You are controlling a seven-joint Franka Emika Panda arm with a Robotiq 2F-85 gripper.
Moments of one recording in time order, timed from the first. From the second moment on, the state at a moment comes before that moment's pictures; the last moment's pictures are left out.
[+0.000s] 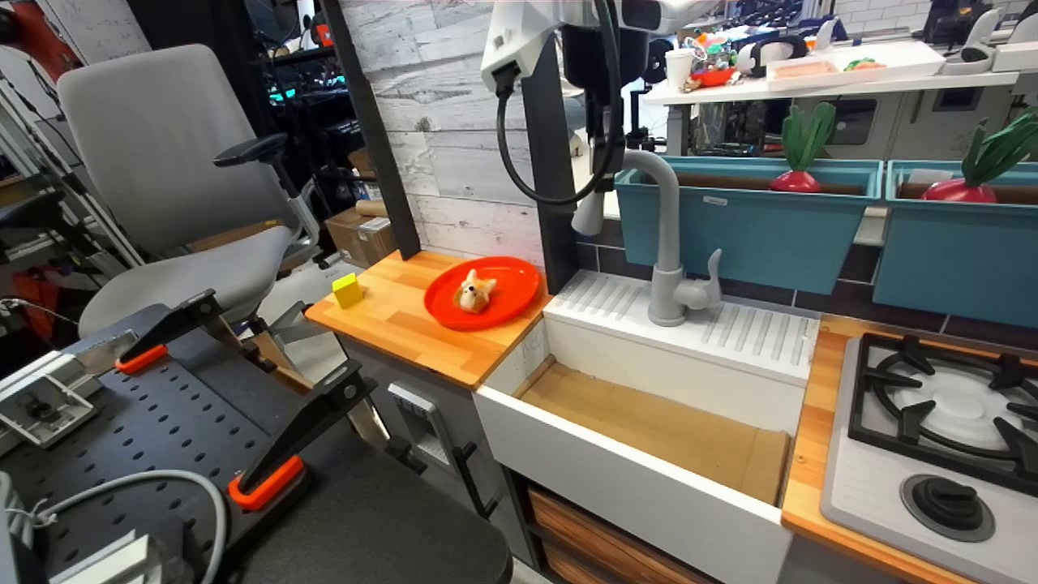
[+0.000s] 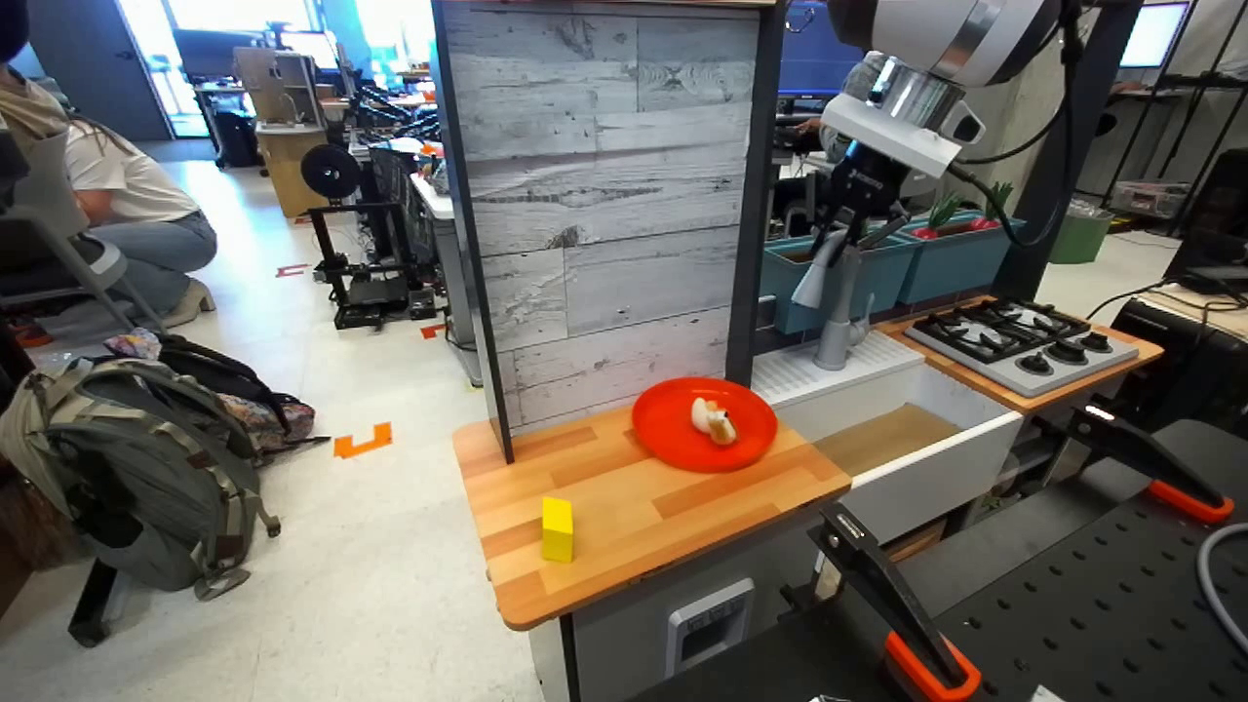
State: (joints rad) arm -0.16 0.76 -0.10 -1.68 0.59 2.56 0.30
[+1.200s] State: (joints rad) arm -0.19 0.71 -0.11 -1.73 0.38 2.50 0.12
